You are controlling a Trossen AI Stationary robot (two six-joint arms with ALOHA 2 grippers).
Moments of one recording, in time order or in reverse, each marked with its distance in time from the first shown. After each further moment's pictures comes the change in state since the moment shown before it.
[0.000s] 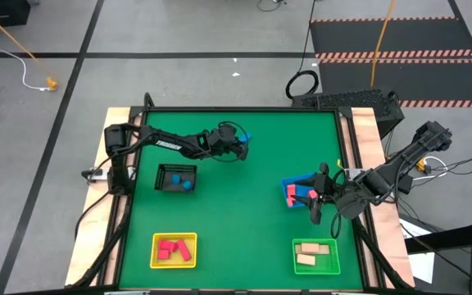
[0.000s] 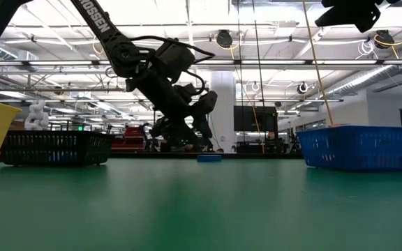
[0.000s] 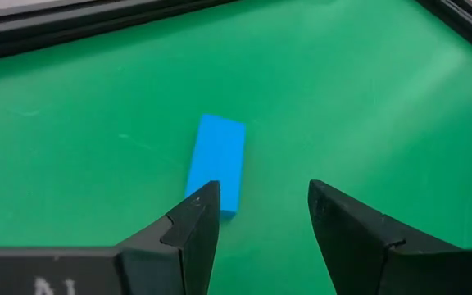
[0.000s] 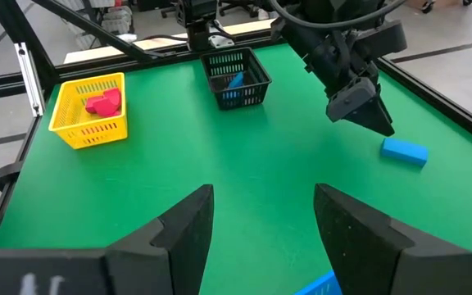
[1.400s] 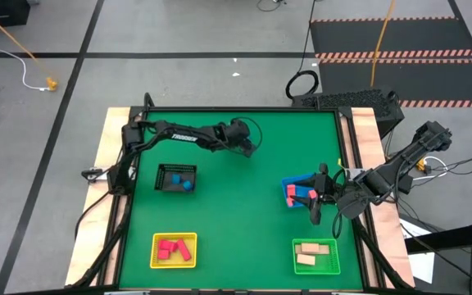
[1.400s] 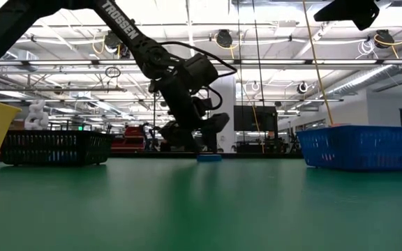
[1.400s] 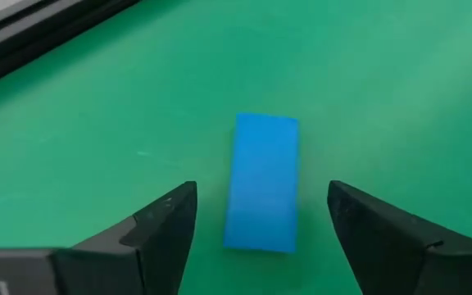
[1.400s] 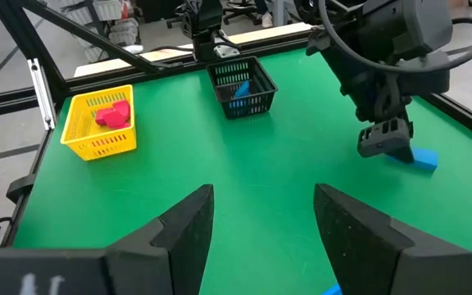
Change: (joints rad) left arm 0.043 0.177 0.313 -0.387 -0.028 0.125; right arm 0.000 0.000 0.000 0.042 -0.001 0.000
